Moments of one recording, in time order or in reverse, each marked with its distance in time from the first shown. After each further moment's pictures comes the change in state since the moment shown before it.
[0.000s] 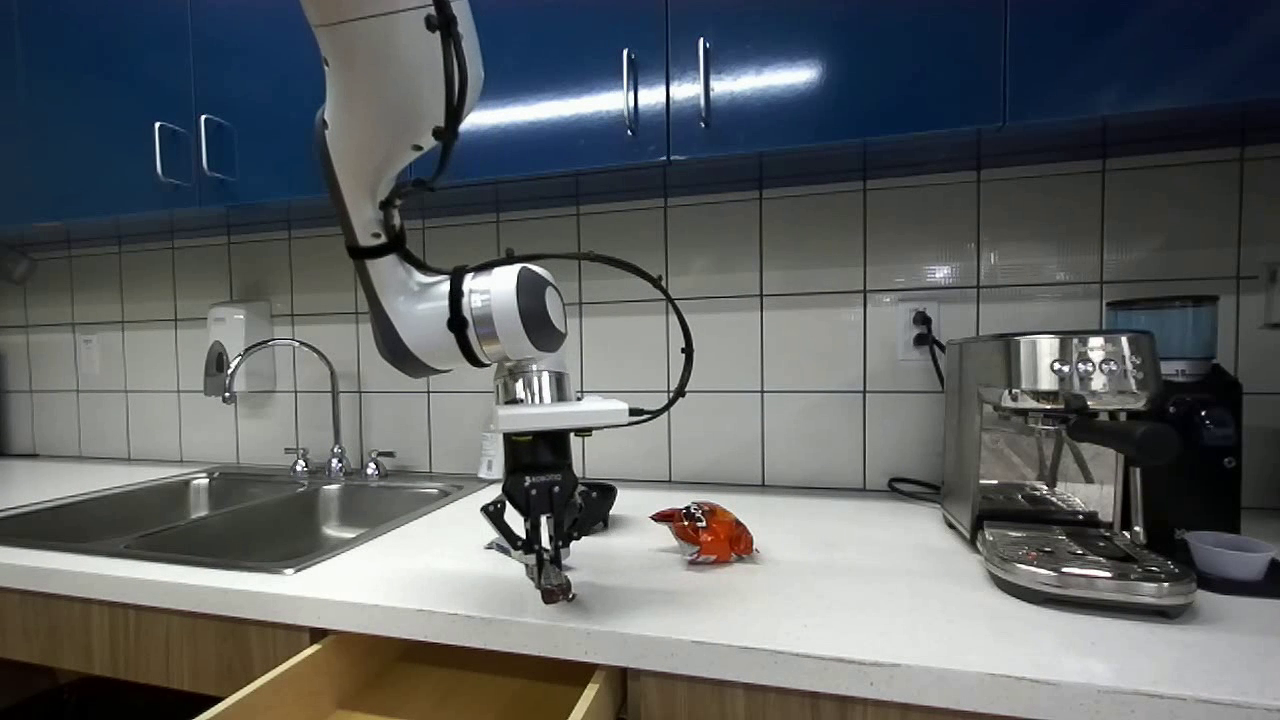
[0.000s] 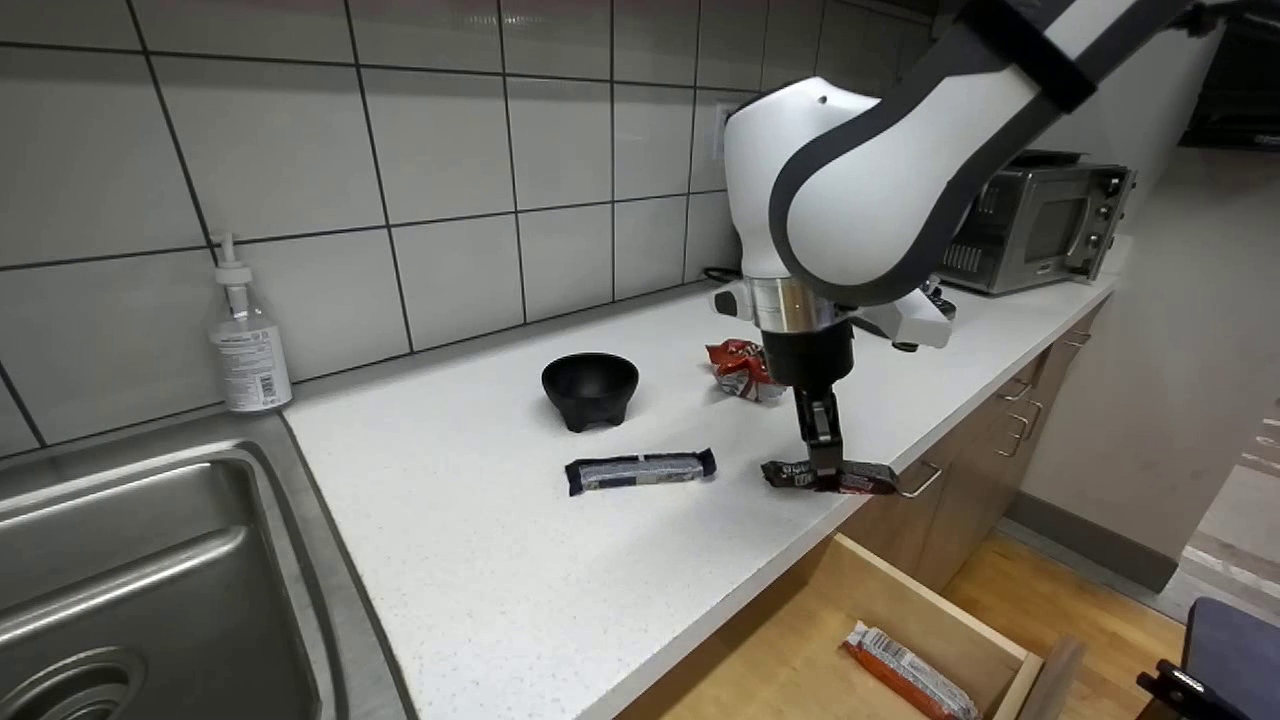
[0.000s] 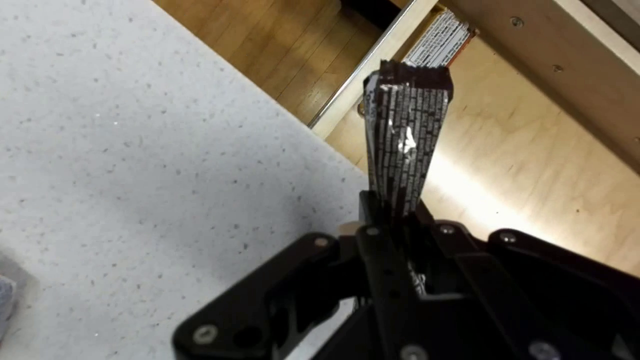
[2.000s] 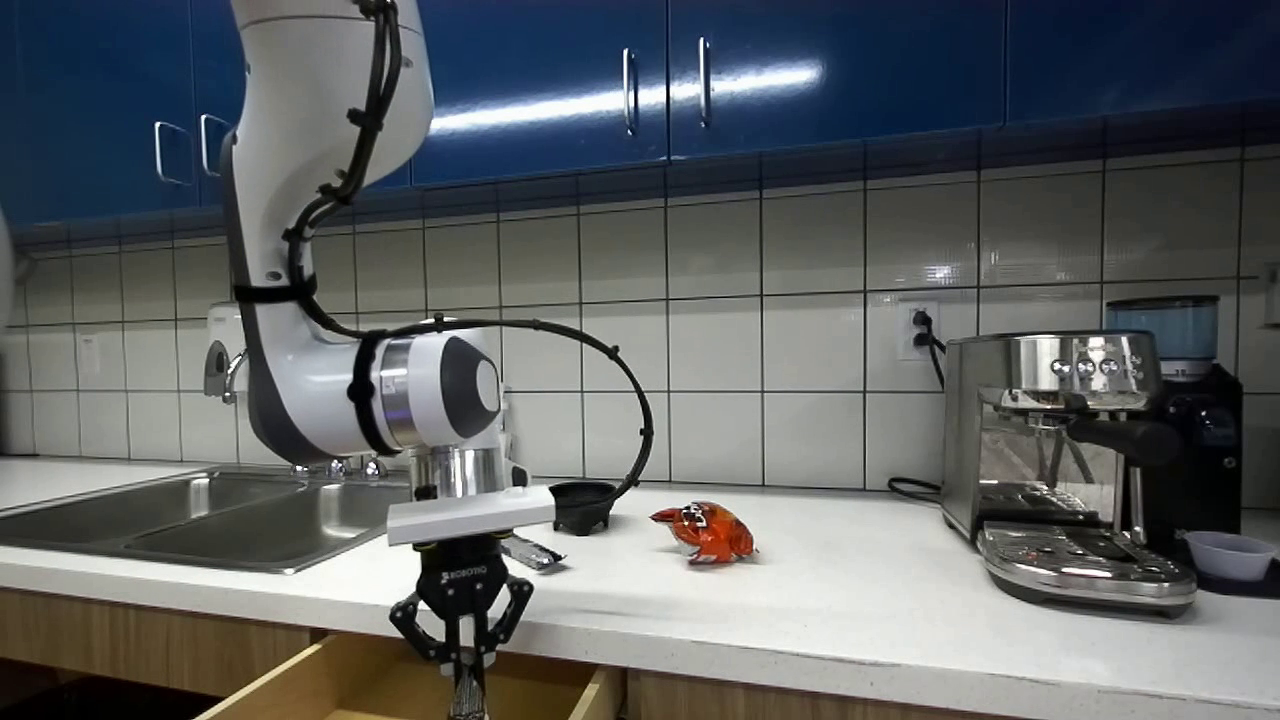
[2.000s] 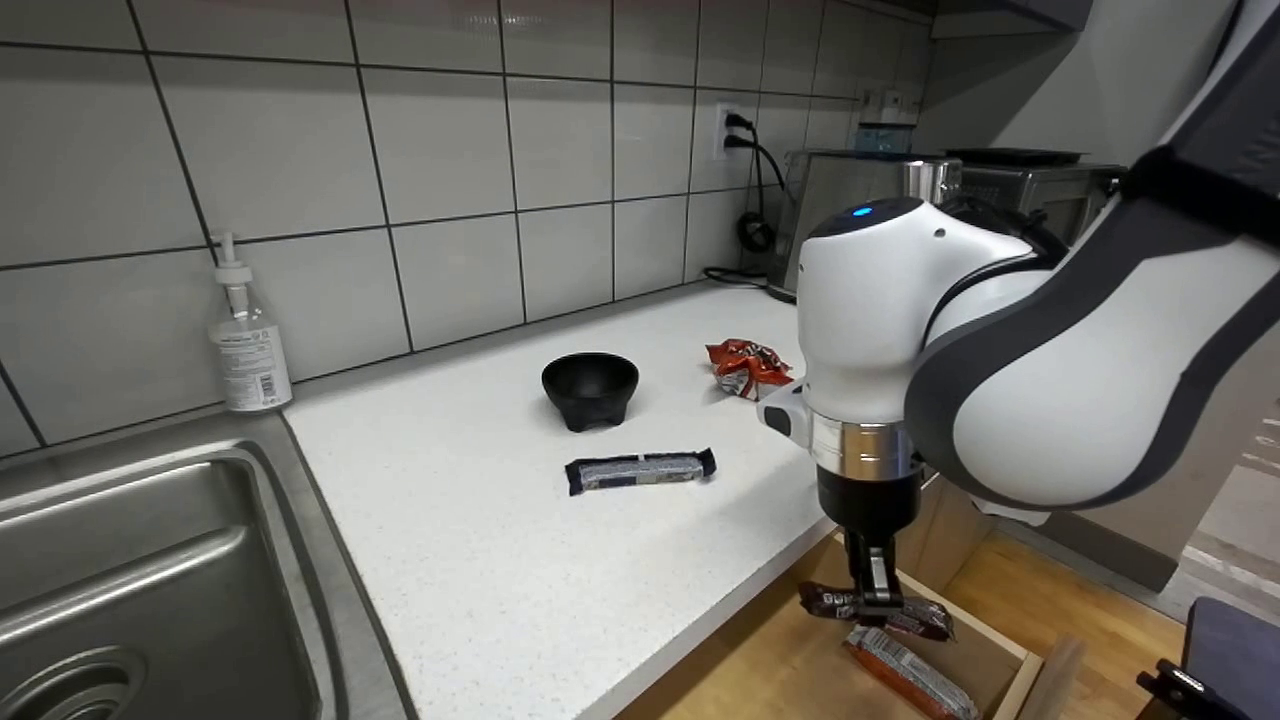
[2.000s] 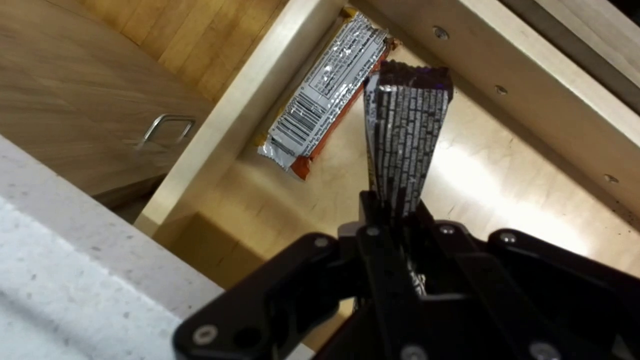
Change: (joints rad) arm 0.060 -0.026 0.002 -0.329 -0.047 0.352 0.188
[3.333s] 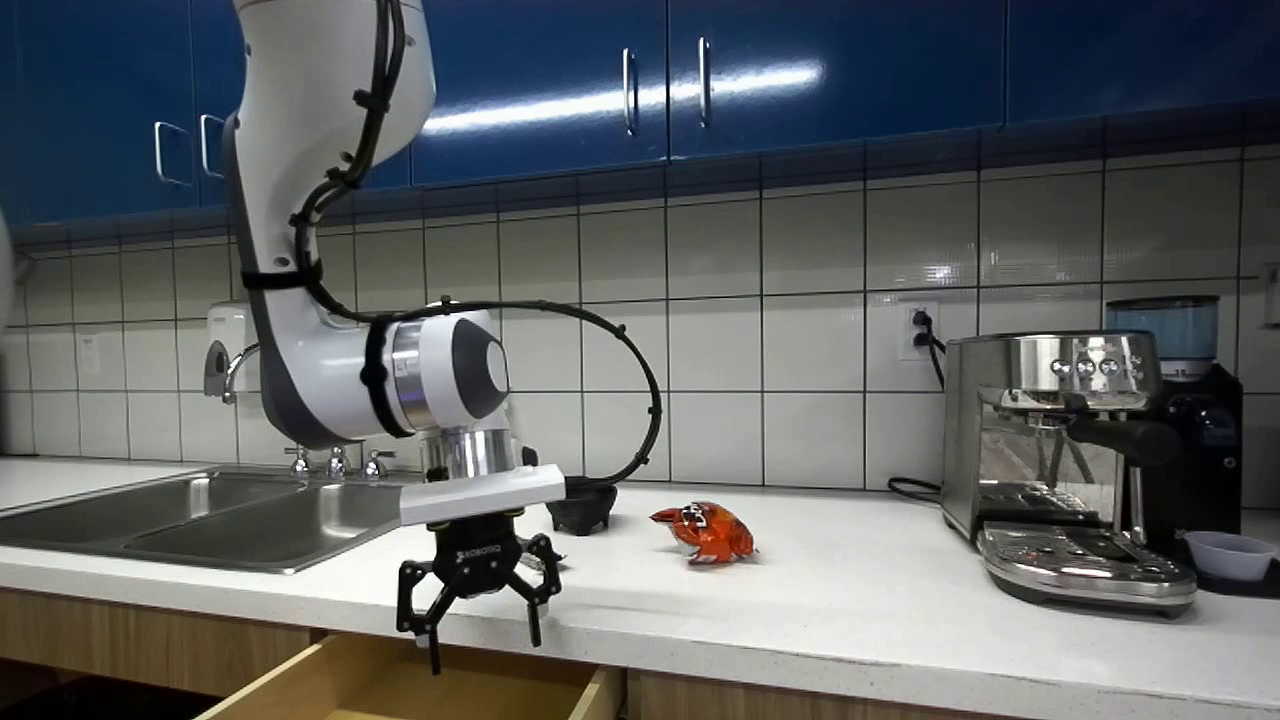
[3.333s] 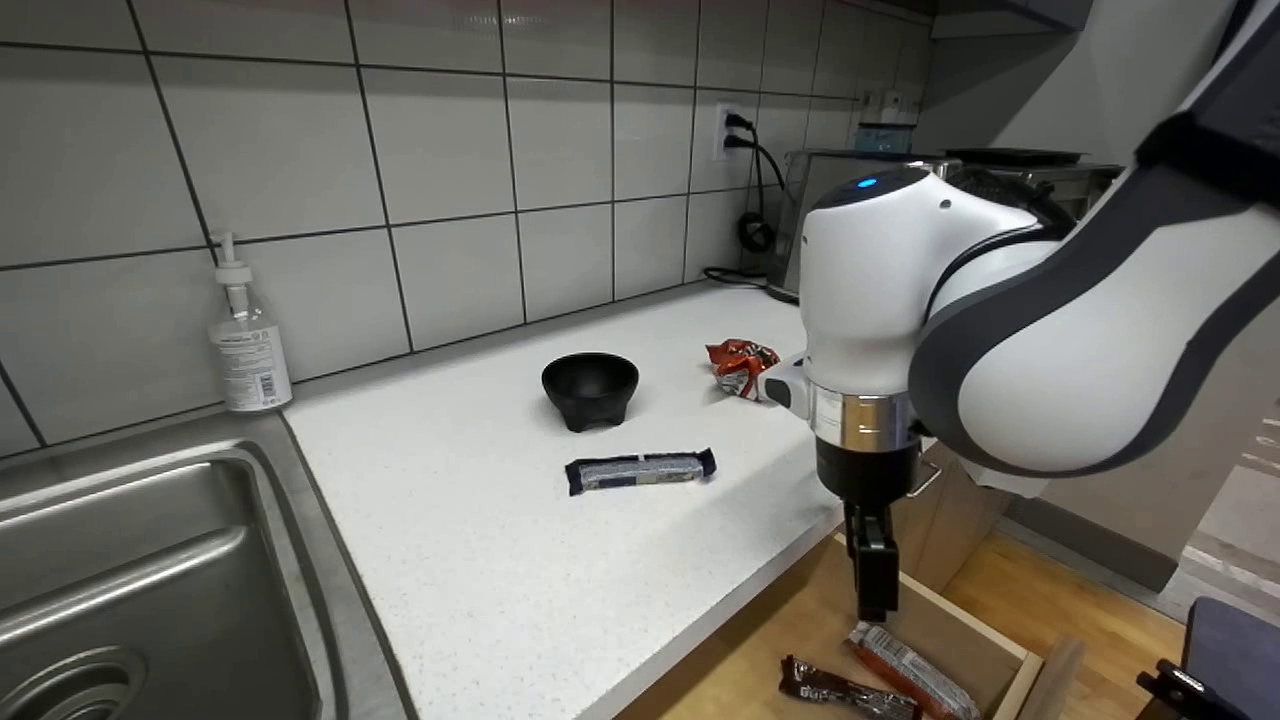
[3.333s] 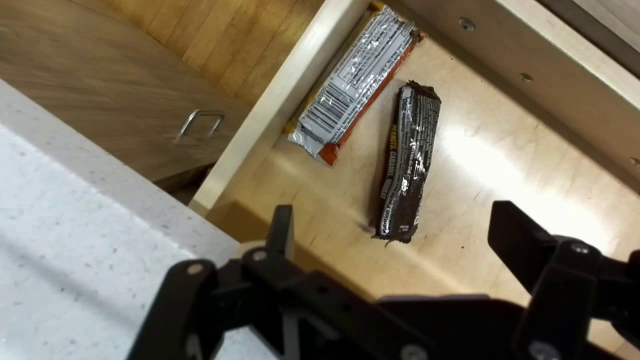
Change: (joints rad) arm 0.000 -0.036 -0.019 0.010 -0.037 -0.013 0.033
